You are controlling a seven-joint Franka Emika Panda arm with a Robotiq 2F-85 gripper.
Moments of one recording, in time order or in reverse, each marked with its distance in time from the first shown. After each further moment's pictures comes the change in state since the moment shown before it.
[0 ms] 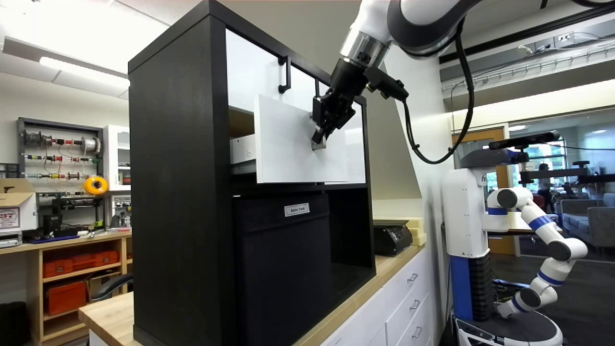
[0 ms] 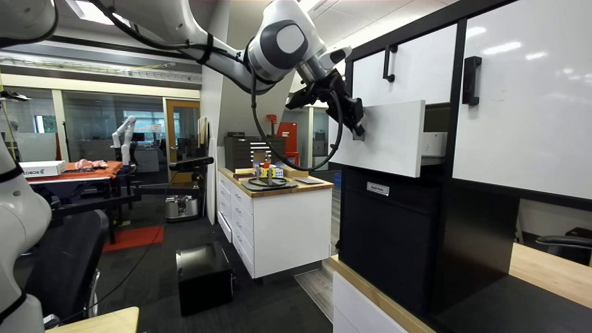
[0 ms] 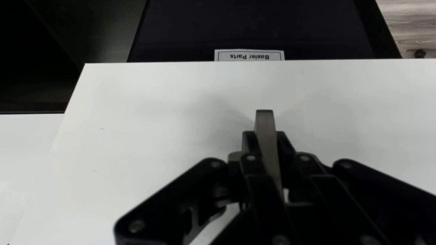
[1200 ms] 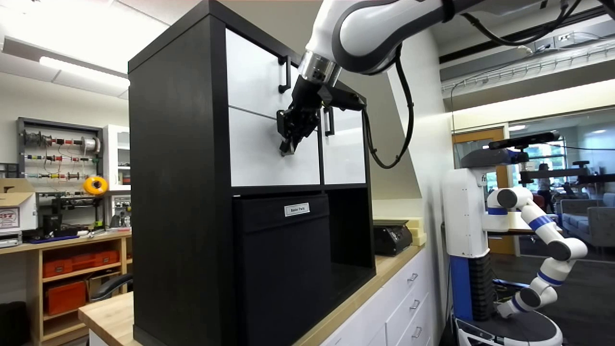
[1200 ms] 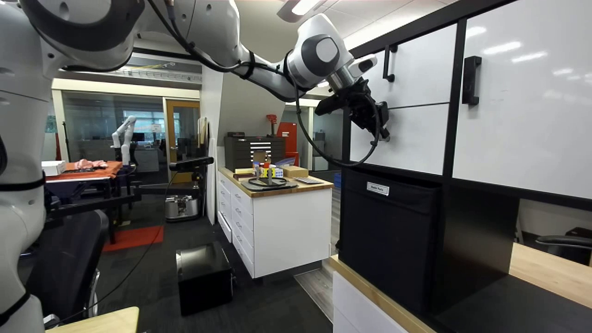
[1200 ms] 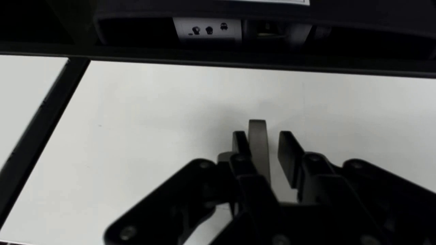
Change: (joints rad) arm 0.079 0.305 -0.056 0.373 -0.094 -0.103 0.003
